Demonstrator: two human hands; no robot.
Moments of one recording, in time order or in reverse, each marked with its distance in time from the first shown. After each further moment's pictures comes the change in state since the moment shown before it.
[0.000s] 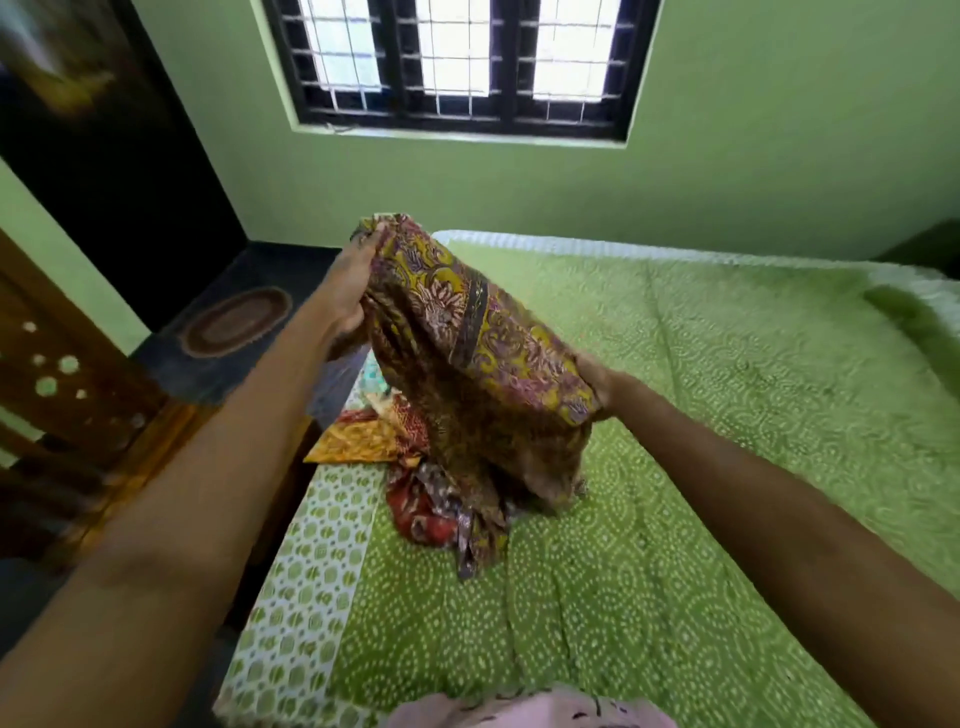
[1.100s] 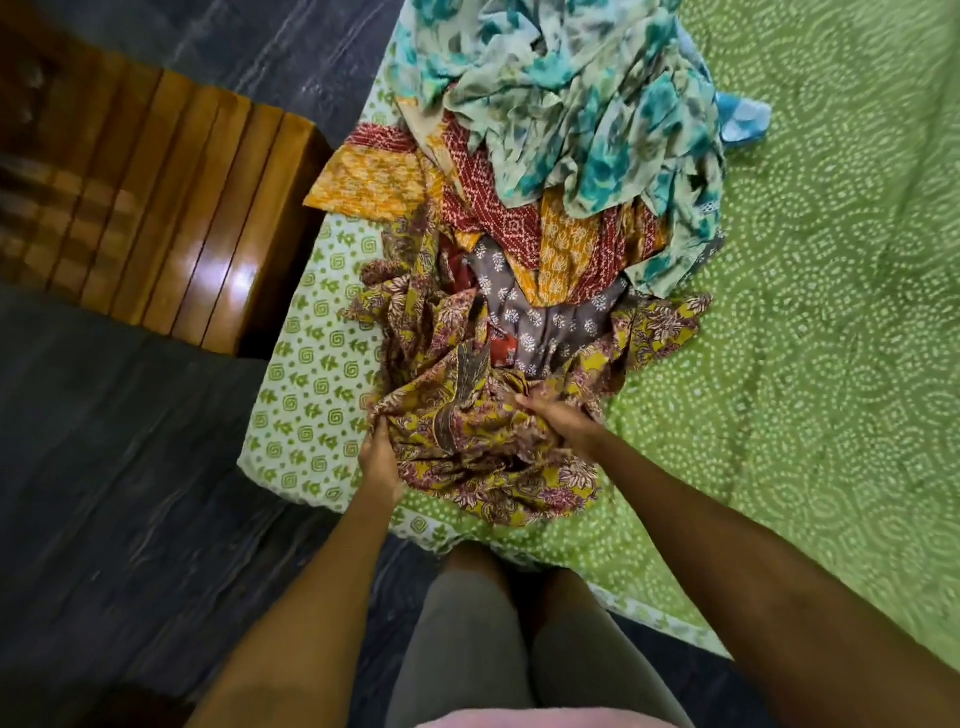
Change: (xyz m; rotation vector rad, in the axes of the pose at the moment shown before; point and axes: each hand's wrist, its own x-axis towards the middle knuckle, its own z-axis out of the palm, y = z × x) left_hand -0.176 -0.437 -0.096 -0.357 0.945 -1.047; right_hand 0.146 0.301 0.029 -0.449 -0.098 0.603
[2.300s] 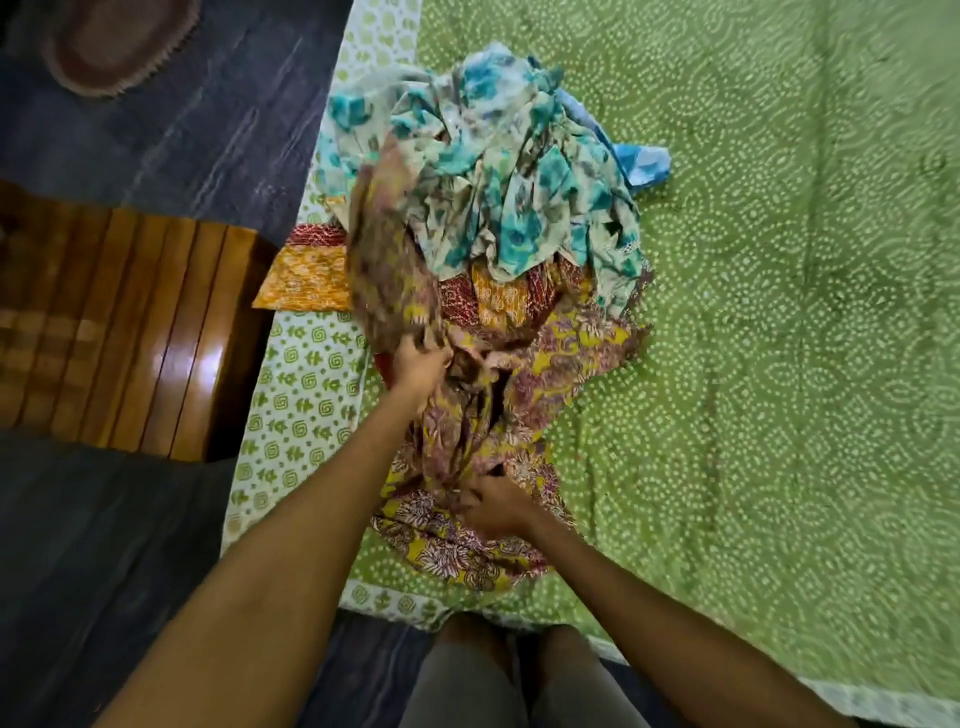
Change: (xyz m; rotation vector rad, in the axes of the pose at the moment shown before) left_hand -0.052 0.098 0.198 0.745 -0.267 0.504; right_hand -0.013 0.003 0.030 -0.675 0.029 -0.271
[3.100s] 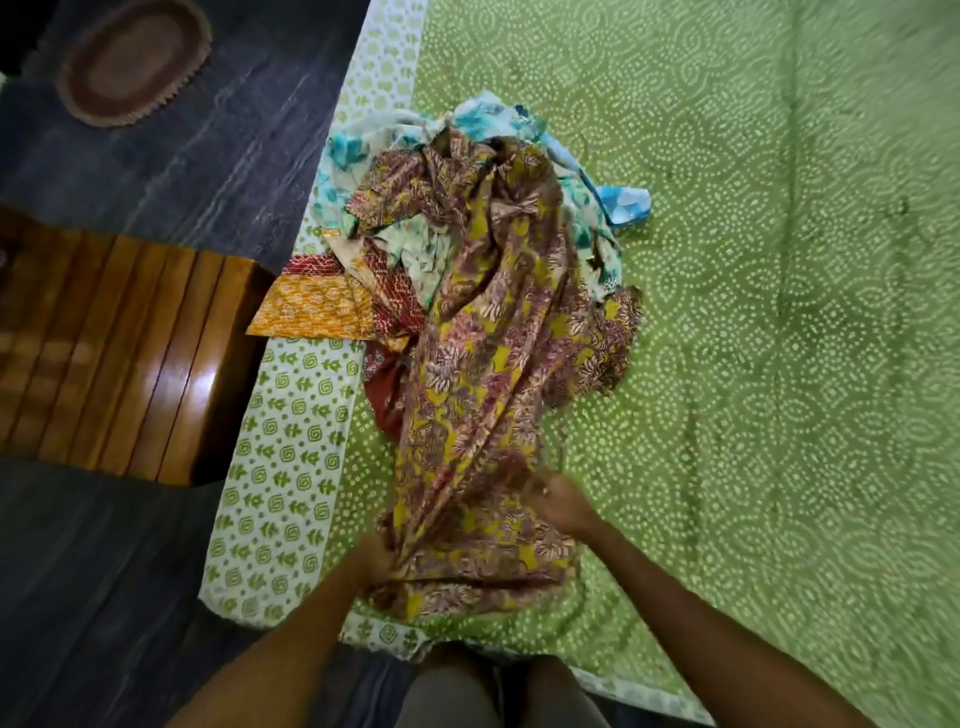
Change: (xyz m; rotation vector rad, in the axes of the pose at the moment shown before) left_hand -0.053 -0.185 -0.056 0.775 -0.367 -0.144; right_hand -0.028 0.062 -0.054 0.227 0.287 0.179
